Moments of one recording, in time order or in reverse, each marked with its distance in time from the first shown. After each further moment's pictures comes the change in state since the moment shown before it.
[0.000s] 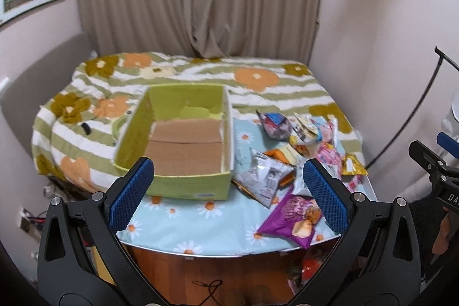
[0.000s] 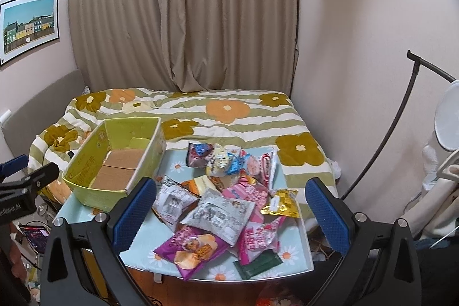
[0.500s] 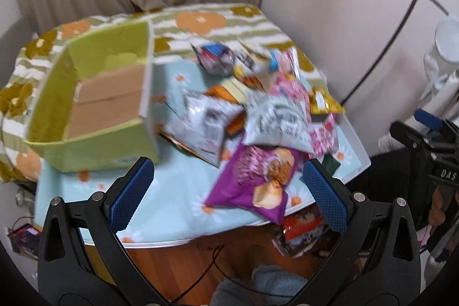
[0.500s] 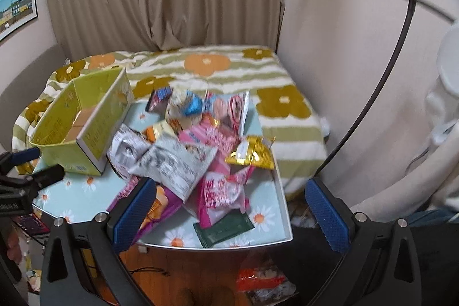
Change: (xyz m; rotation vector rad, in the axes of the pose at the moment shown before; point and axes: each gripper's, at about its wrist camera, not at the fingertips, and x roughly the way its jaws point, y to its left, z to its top) left arm 0.108 -0.076 -0.068 0.144 0.247 -0.207; right arm 0.065 -0.068 -0.072 0.043 0.208 -0.022
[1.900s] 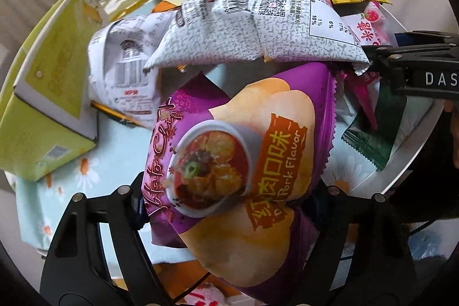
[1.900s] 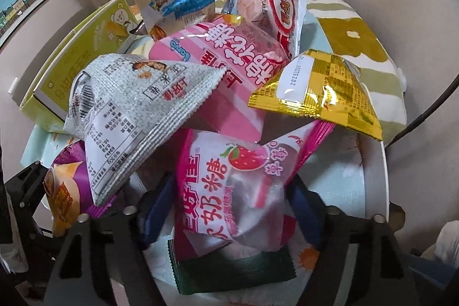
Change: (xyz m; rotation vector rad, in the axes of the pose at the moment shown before) left arm 0.160 -0.049 -0.046 0.206 0.229 0.182; right arm 0.191 -0.022 -0.035 -0.036 0.262 0.300
